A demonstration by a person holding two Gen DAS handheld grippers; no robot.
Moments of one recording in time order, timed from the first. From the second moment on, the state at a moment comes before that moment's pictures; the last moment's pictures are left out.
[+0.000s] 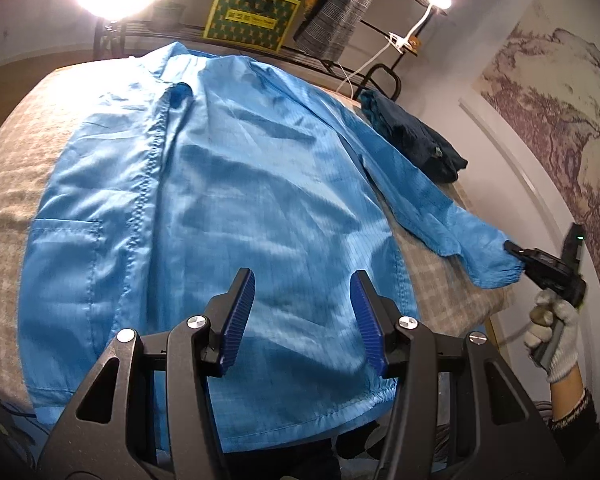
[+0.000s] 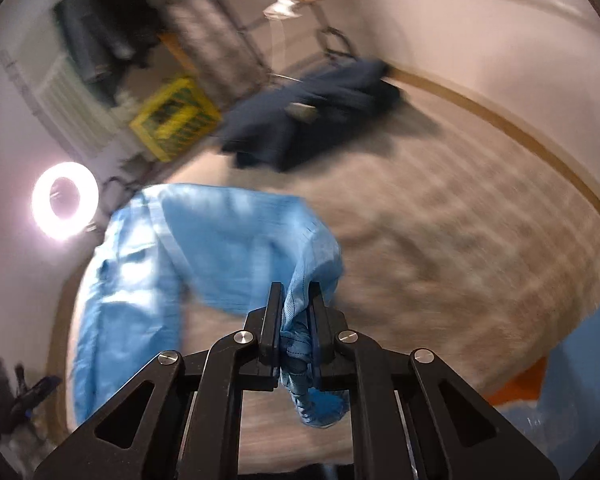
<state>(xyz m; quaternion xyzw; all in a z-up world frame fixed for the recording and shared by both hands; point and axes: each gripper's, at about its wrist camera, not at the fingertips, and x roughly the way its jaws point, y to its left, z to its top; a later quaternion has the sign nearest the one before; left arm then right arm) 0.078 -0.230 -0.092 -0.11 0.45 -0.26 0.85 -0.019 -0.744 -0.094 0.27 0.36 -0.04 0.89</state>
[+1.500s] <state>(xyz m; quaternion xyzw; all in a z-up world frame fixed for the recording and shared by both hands) 0.047 -0.225 -0.140 -0.11 0.53 -0.27 0.80 -0.036 -0.500 -0.066 0.04 0.37 0.46 0.81</state>
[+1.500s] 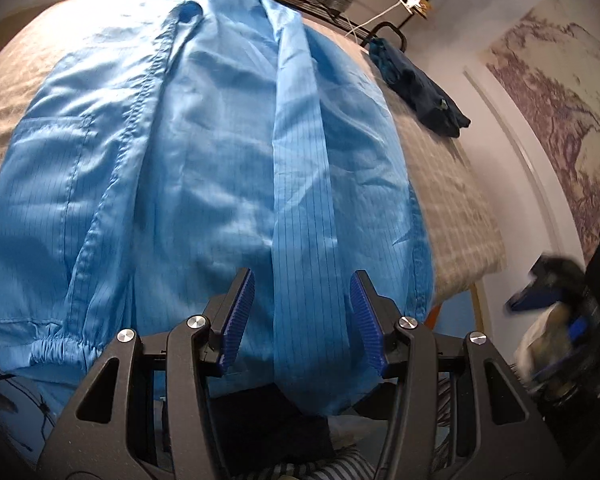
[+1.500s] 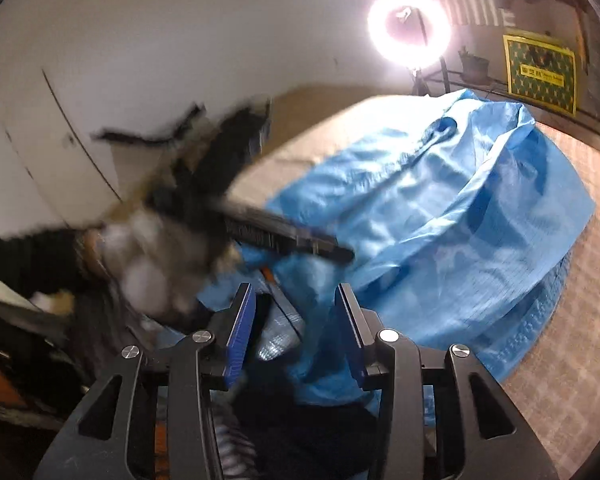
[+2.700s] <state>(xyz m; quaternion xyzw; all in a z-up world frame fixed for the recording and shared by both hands) 0.058 -0.258 -0.185 -0.08 0.55 -0.26 0.79 0.437 -0.554 -0.156 0.32 0.47 0.13 0.81</state>
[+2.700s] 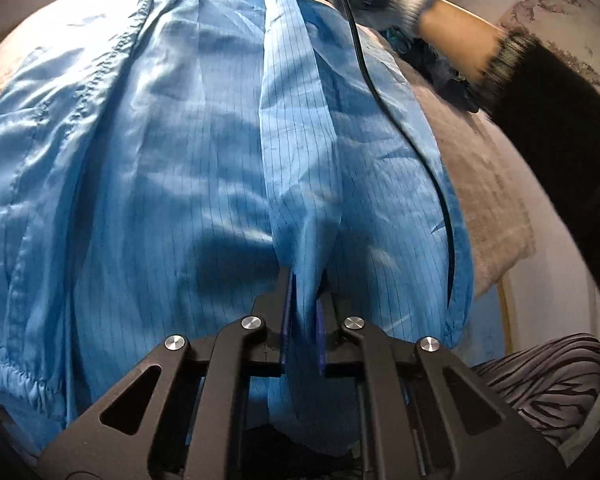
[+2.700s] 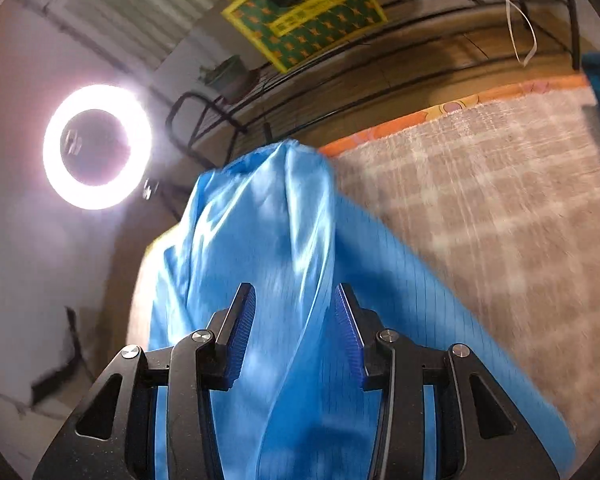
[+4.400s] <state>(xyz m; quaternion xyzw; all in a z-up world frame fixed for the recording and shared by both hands) 0.048 -0.173 -0.161 -0.21 0.52 -0.26 0.78 0.303 -0.561 0.046 0.06 0.38 0.13 0.91</state>
